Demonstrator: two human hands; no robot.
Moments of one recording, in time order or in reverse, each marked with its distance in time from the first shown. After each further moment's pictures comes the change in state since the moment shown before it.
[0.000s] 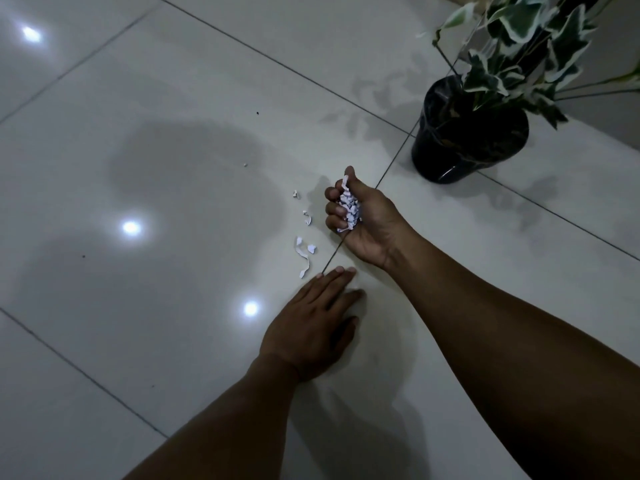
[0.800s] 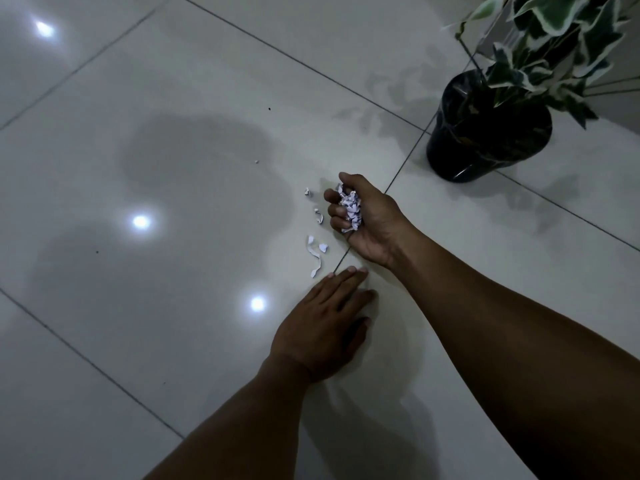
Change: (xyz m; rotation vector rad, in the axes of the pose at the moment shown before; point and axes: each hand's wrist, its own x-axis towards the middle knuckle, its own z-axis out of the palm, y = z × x) left_hand 0.001 0.000 0.000 -0.002 -0.005 -0.003; right_hand 0.013 0.009 0.007 -0.034 0.126 0.017
